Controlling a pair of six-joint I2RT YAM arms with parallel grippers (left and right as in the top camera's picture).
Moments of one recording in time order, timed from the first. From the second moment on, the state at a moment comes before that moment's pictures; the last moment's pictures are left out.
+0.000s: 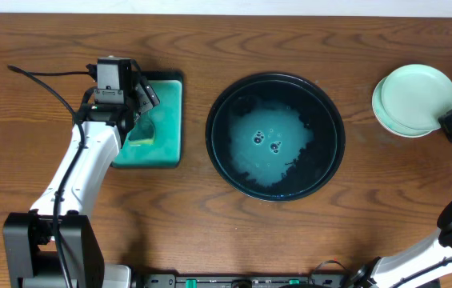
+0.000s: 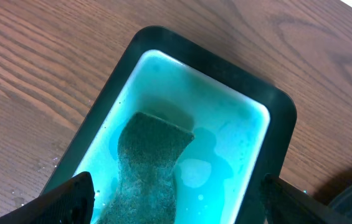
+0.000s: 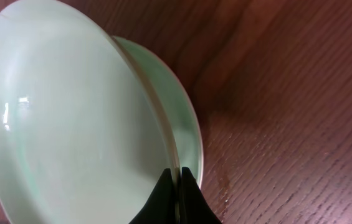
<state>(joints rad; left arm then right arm) -0.05 1.59 1.11 -0.43 -0.13 -0.51 -0.68 1.93 1.32 -0.44 -0.30 0.41</state>
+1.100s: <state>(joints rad) -0.05 1.59 1.11 -0.43 -0.13 -0.51 -0.55 1.15 1.22 -1.03 -0.30 0.24</state>
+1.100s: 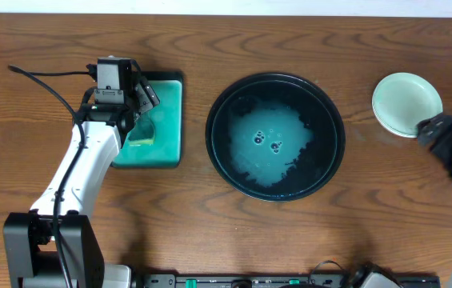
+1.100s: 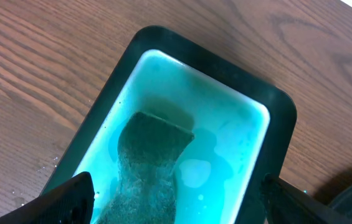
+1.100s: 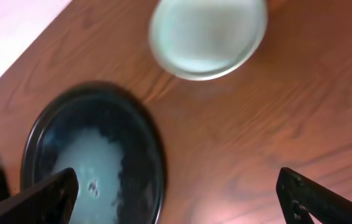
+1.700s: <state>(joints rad) -0.05 1.59 1.11 -0.43 -0.13 -0.51 -0.37 0.68 0.90 -1.19 -0.32 0.54</state>
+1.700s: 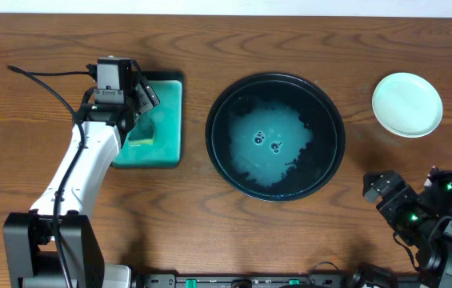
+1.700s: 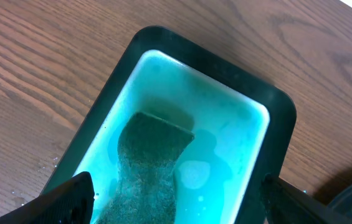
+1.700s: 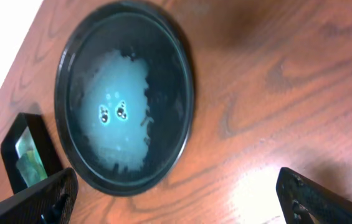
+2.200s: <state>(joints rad) -0.05 1.59 1.11 -0.43 -0.13 -0.51 -0.15 0.62 0.81 -0.95 -0.30 0.38</state>
